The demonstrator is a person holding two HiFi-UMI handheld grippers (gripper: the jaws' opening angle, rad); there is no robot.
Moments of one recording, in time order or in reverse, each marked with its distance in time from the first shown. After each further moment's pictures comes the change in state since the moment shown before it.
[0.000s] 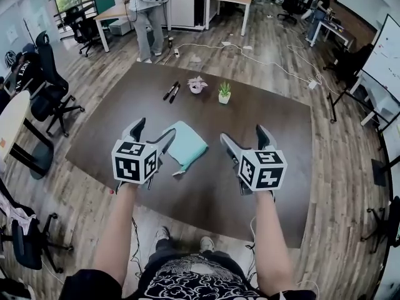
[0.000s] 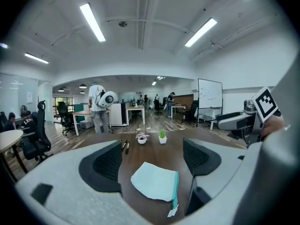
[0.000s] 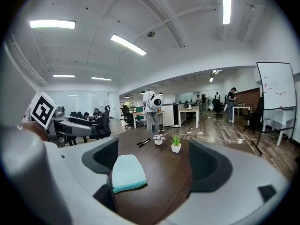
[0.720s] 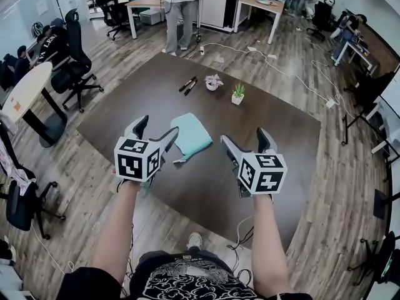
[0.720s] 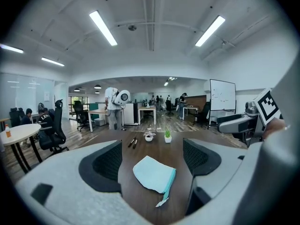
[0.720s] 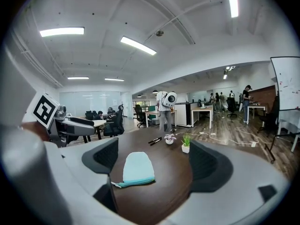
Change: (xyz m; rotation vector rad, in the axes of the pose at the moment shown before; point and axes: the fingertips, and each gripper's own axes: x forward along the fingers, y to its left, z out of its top) left arm -0.049 -0.029 -0.006 -0.070 -0.006 0.162; right arm -0.021 0.012 0.000 -0.039 0.013 0.168
